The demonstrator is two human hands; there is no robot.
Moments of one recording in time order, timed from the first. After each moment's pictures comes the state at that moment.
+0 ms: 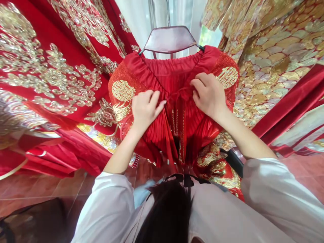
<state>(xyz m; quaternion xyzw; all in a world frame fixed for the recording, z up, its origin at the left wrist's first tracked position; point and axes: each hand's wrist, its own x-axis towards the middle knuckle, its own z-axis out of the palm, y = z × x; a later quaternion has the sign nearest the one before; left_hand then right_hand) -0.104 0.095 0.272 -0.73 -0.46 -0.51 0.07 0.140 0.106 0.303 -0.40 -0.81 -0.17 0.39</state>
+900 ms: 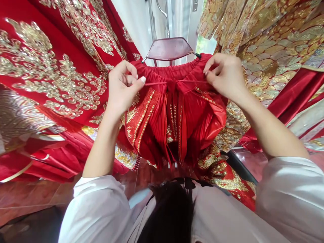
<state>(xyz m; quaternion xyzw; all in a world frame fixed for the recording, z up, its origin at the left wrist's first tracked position) -0.134 0.090 0.360 -0.76 -0.34 -0.53 -0.14 0.161 0.095 0.374 -0.50 -0.76 0.01 0.42</state>
